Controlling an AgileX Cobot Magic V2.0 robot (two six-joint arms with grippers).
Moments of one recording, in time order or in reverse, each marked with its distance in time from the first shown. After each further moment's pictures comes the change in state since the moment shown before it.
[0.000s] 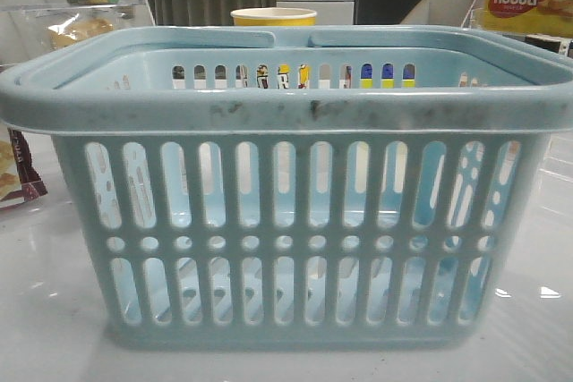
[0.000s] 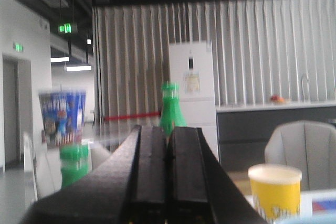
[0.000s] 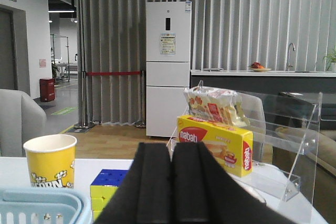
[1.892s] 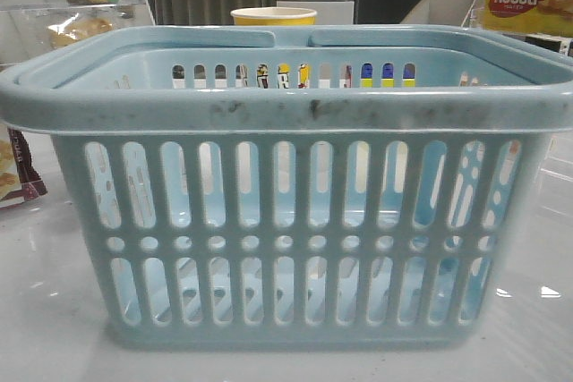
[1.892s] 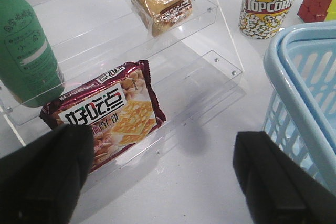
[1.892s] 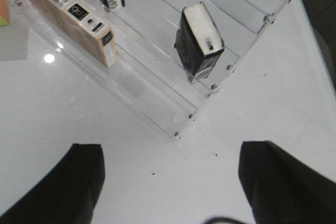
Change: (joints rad) left arm 0.000 0.685 -0.384 -0.042 0.612 0.000; right arm -0.228 1.329 -0.860 -0.059 0.627 -0.022
